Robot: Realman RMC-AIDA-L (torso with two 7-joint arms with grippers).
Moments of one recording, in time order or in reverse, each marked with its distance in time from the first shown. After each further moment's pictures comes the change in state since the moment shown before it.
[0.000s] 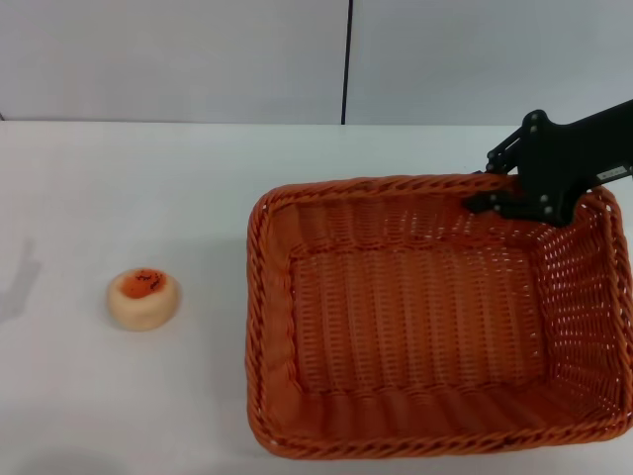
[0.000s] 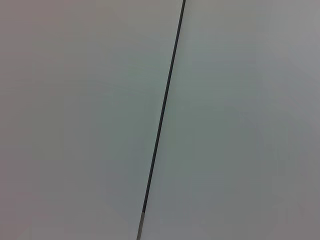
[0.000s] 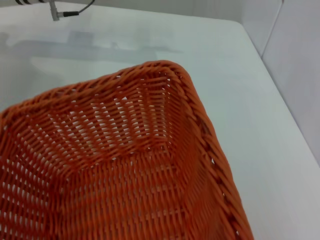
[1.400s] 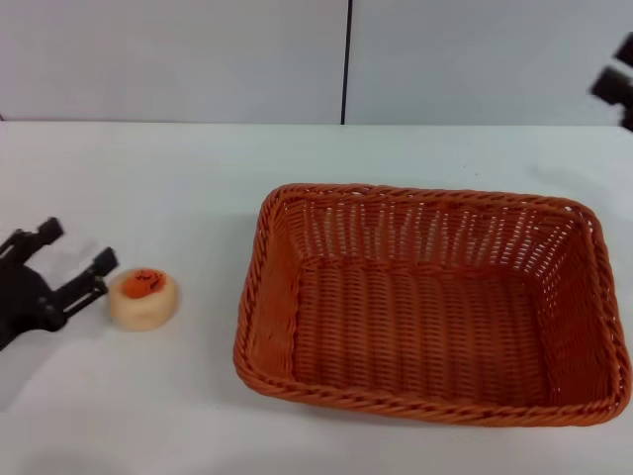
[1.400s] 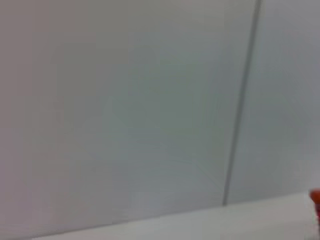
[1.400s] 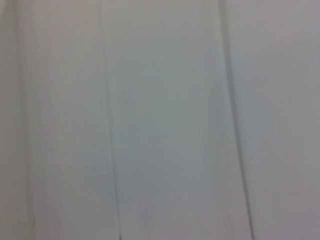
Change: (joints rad) left arm -0.120 0.008 0.598 0.346 0.016 -0.138 -0.308; right arm -0.542 0.087 0.011 0.005 0.977 0.022 0.019
